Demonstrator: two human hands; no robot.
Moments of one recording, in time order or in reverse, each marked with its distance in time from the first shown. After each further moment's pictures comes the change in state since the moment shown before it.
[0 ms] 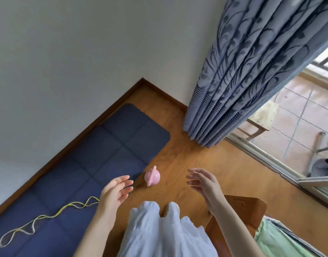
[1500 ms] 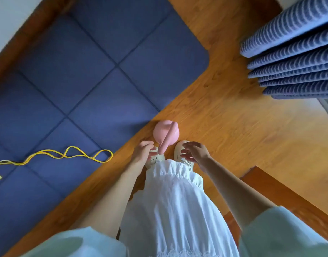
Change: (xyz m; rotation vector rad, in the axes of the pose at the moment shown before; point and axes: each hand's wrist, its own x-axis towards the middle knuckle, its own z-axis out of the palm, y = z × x) left_hand 0.471 -0.270 0.053 0.296 -0.099 -0.528; right_hand 0.433 0.307 0.125 -0.372 -0.072 0.647
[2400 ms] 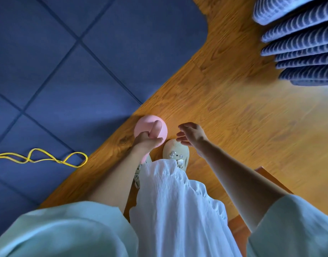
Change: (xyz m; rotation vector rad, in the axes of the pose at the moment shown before) left_hand 0.125 0.009 0.095 0.381 -0.023 -0.158; right_hand 0.137 -0.015 -0.034 -0.116 0.011 0.004
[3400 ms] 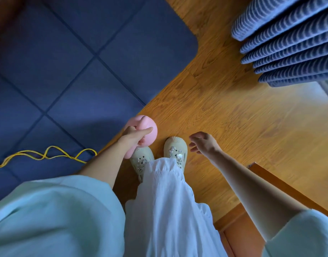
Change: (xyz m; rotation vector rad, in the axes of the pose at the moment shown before) left_hand -0.060 -0.025 -0.039 -0.166 0.128 0.055; right_hand -0.091 0.042 -0.034 -0.236 0.058 -0.172
